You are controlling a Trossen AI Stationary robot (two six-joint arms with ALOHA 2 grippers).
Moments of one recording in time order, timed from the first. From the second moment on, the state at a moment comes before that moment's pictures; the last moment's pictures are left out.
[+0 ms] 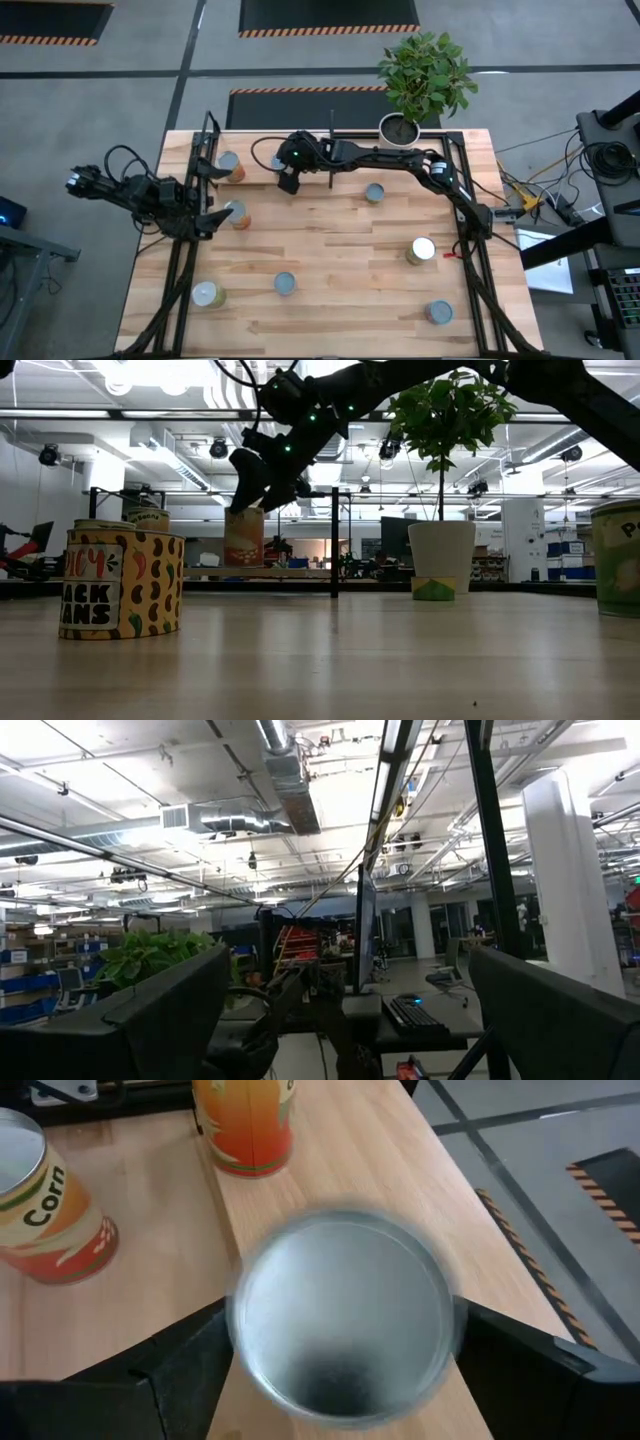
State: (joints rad) left arm -0.34 0.48 0.45 0.55 -0.36 0.28; right arm -0.25 2.25 2.02 -0.44 0.12 -0.04
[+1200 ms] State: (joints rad) left arm -0.34 0.74 0.70 -0.02 -0.59 0.07; right arm 0.16 1.59 1.31 -0.19 0.31 -0.24
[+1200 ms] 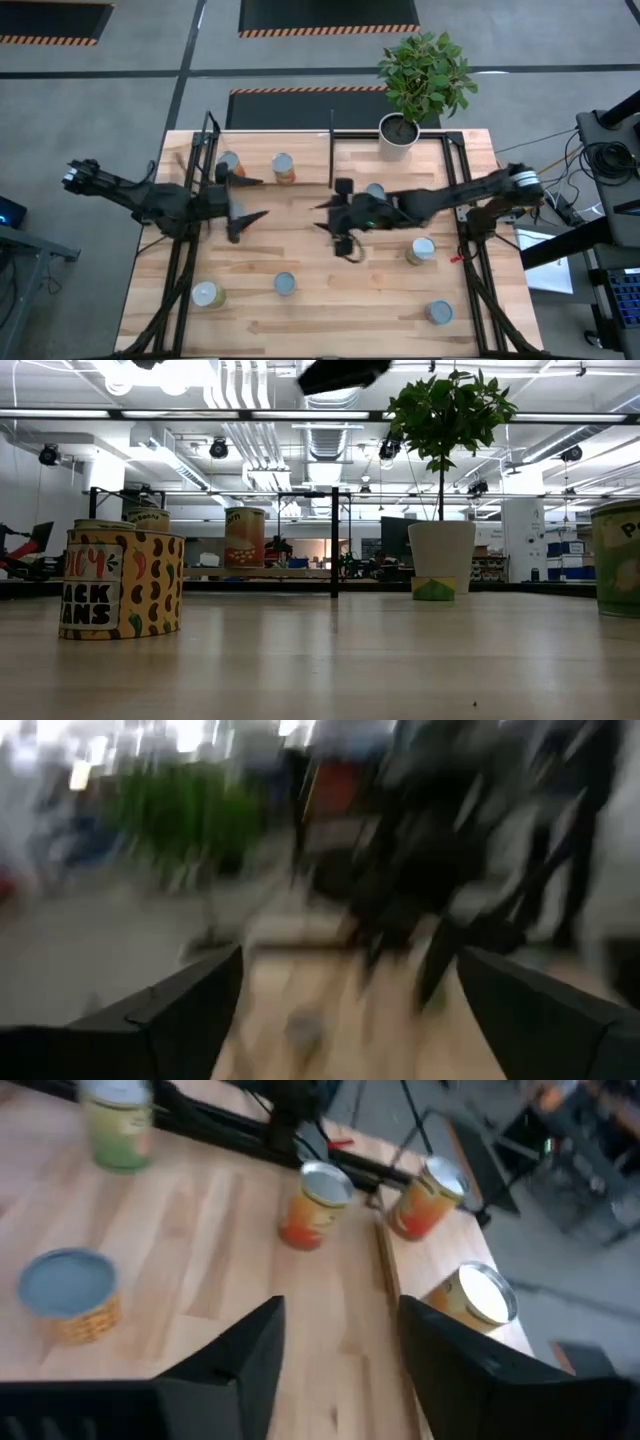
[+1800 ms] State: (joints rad) left arm 0.12 1.31 1.24 -0.85 -0.30 -0.07; right arm 0.21 1.19 0.83 0.17 0.31 -0.43
